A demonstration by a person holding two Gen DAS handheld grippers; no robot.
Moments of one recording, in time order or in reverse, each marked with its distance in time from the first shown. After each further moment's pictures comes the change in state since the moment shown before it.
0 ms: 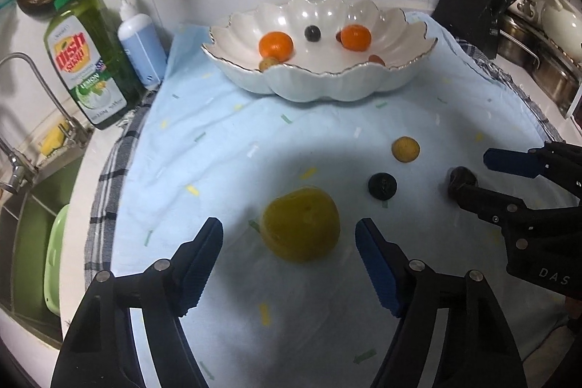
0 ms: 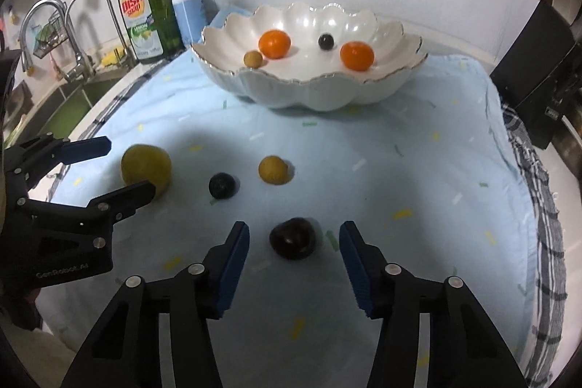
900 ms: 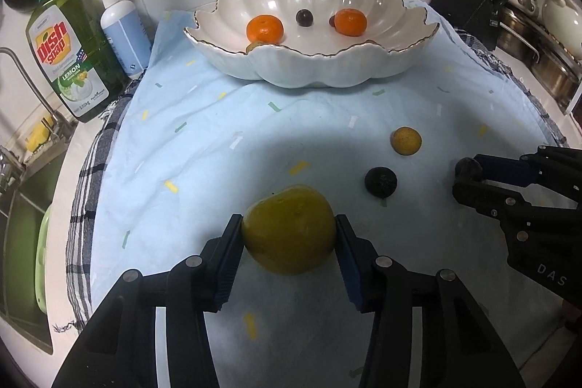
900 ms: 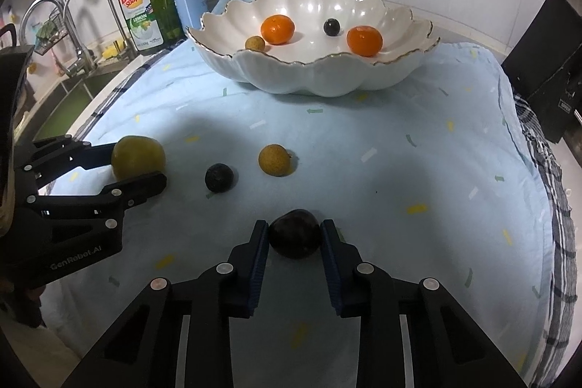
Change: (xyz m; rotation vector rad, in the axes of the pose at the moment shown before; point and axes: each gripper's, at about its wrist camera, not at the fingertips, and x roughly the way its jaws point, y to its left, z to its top) left arm 0.017 -0.002 0.002 -0.004 0.040 -0.037; right arm 0.012 -0.001 -0.001 -0.001 0.024 0.025
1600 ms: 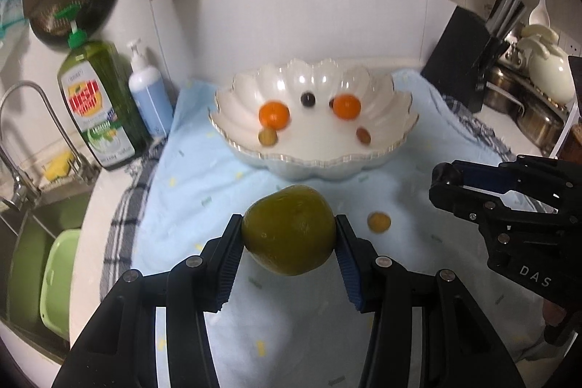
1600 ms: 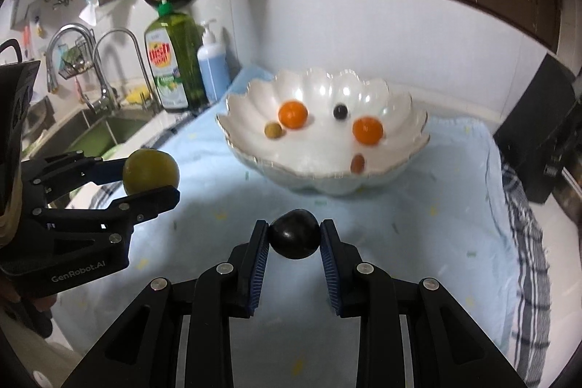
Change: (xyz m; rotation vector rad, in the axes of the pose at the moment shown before) left arm -0.067 0.004 0.035 -0.034 -0.218 0.007; right arm -0.056 0.003 0.040 -0.058 -0.219 0.027
